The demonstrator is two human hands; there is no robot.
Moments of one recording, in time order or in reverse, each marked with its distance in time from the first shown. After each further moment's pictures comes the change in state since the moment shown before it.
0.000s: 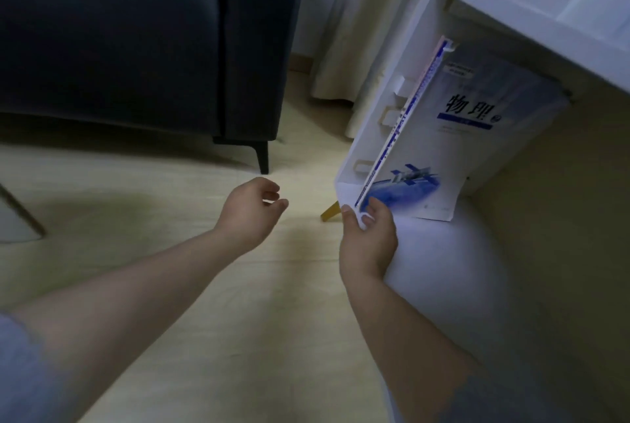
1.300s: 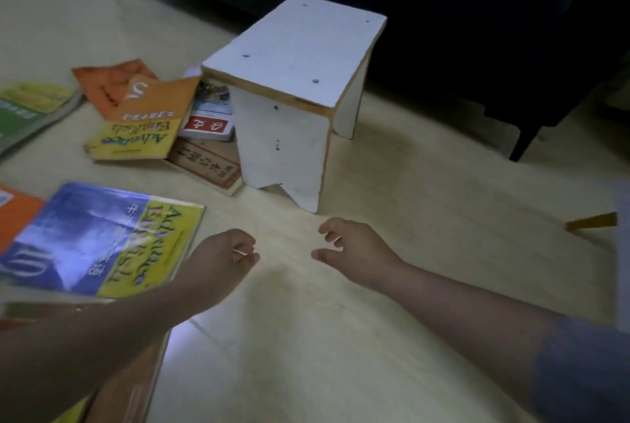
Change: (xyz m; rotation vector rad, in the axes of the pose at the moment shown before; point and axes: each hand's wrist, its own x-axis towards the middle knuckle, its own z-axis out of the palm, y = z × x) left_hand -0.365 -0.176 -0.169 0.271 0.390 -0.525; right_hand -0.292 -0.021 0.027 -0.527 -1.626 -0.698
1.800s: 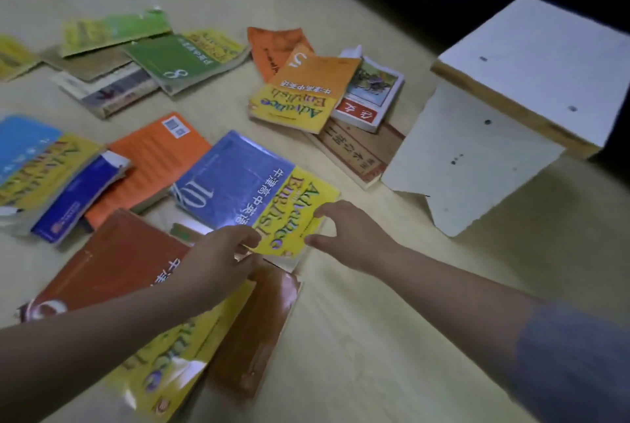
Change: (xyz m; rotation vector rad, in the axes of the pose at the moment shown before) left_hand -0.073 -0.141 -0.092 -0.023 0.196 -0.221; right_hand 0.081 -0.157 0.118 -0.286 -0.243 -0.351
